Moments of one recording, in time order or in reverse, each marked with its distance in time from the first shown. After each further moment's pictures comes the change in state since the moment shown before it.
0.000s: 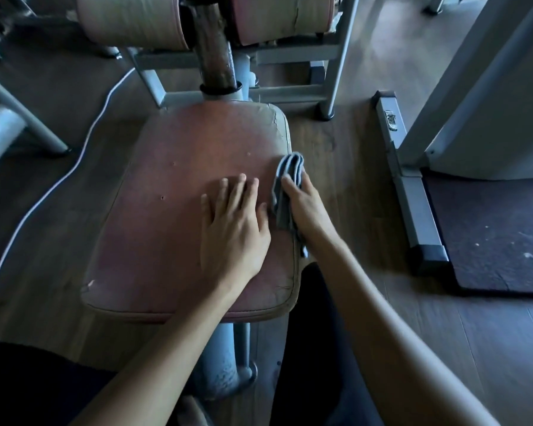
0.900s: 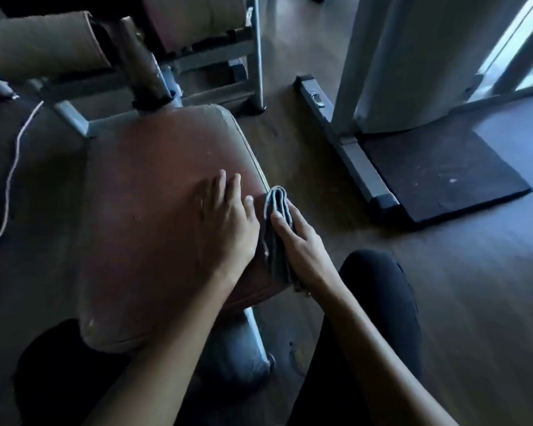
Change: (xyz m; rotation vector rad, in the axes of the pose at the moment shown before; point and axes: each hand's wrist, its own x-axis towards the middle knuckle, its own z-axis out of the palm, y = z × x) left_hand 0.004 -0.004 -0.004 -0.167 -0.053 0.180; right_hand -0.120 0.014 0.017 -0.042 0.247 0.025
